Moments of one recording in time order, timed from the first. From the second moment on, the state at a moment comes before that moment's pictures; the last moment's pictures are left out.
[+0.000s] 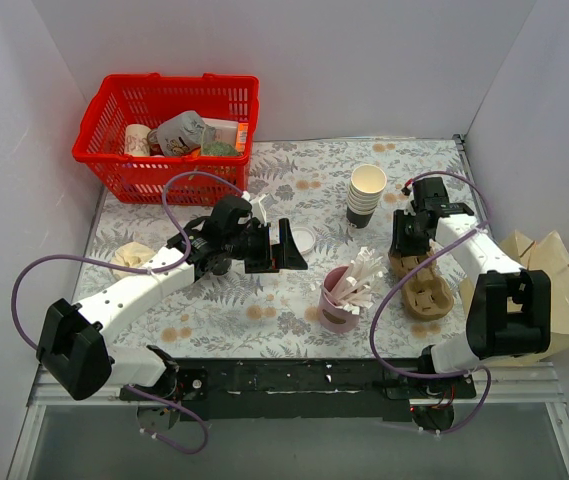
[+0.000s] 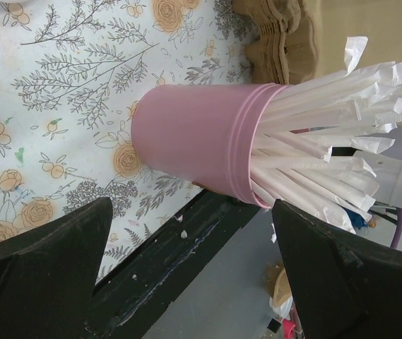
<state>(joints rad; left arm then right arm) -0.68 1.29 1.00 -0.39 0.43 -0.73 0.11 1.47 1.02 -0.68 -0.10 0.16</state>
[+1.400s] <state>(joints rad) -0.68 1.66 1.17 -0.33 0.31 -0.78 0.14 1.27 0.91 -0.65 -0.33 0.15</state>
